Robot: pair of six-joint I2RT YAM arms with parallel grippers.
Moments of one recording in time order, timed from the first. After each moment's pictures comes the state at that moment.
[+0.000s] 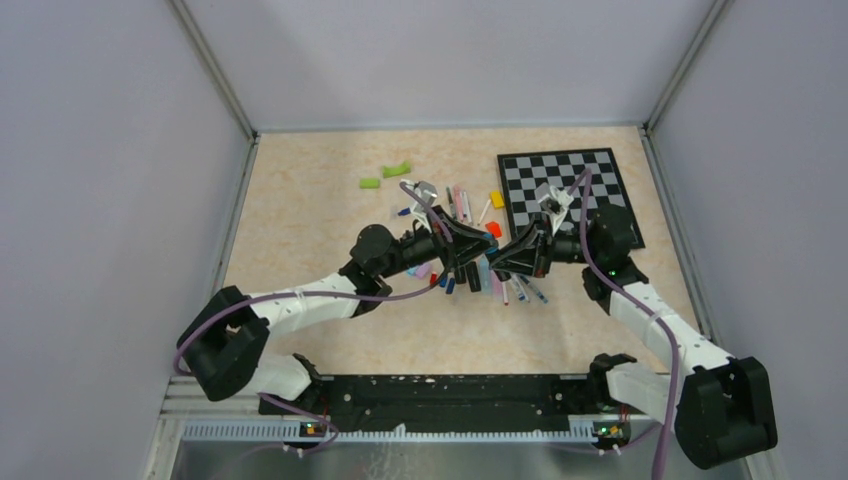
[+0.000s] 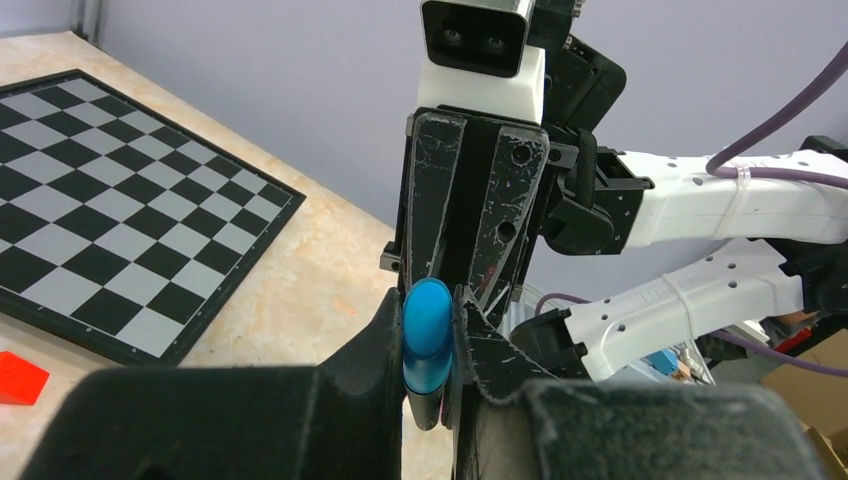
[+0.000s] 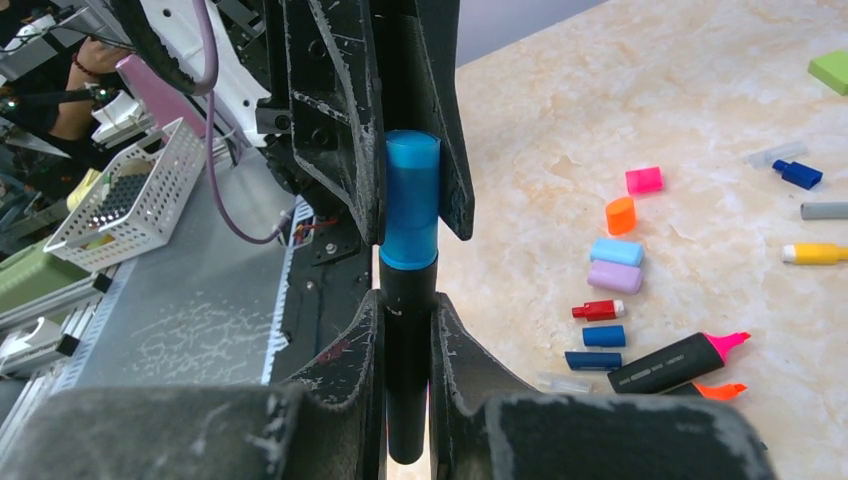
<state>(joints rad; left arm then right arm) -0.82 1.38 0.71 0.96 0.41 -0.66 0.26 1.03 0.55 0.46 -1.24 0.37</state>
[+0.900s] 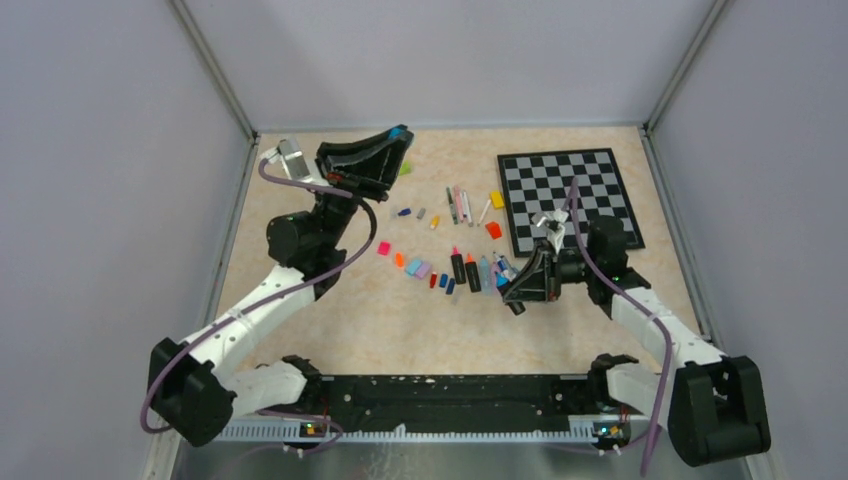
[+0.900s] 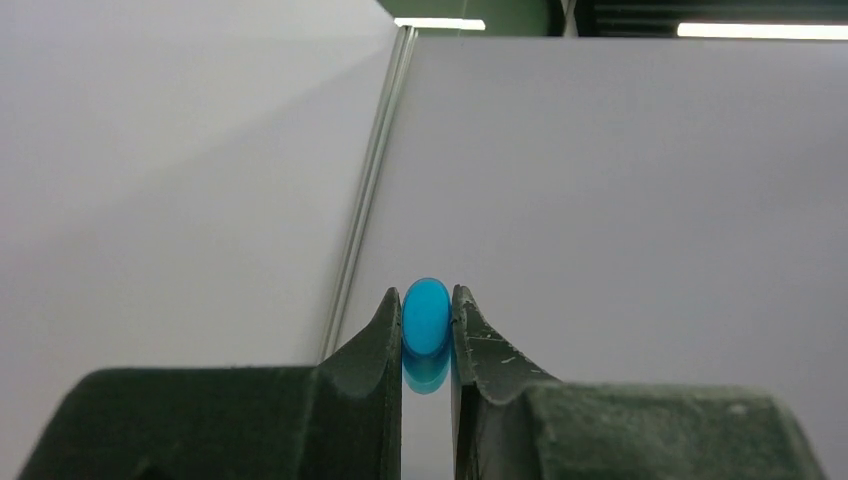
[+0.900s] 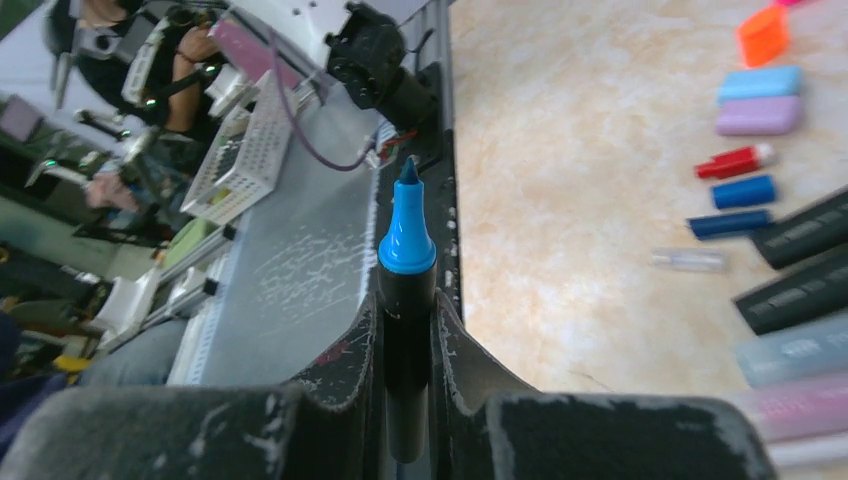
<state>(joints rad) -0.59 1.17 0.93 1.17 0.18 -0.58 0.20 1.05 0.46 0.19 -1.45 0.29</state>
